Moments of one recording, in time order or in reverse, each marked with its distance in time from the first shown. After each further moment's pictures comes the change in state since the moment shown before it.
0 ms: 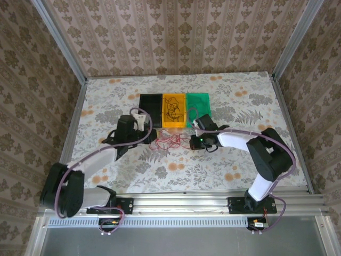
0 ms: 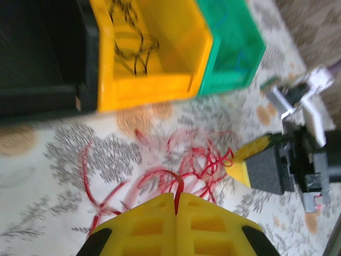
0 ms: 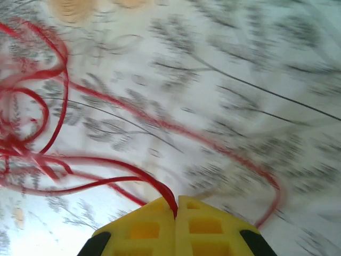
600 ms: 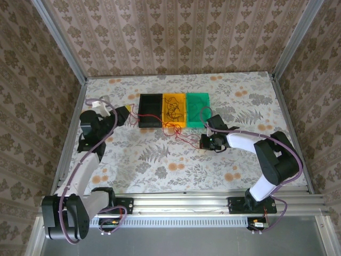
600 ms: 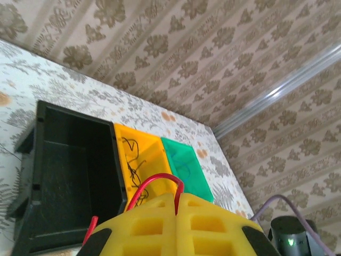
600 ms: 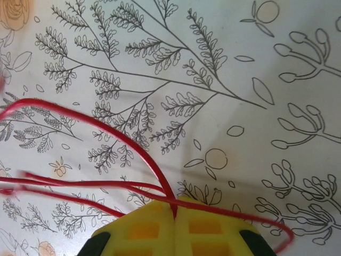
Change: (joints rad) left arm 0.396 -0.214 0.010 0.232 0.172 -0.277; right arm -0.103 -0.054 -0.074 -0.019 0.014 0.098
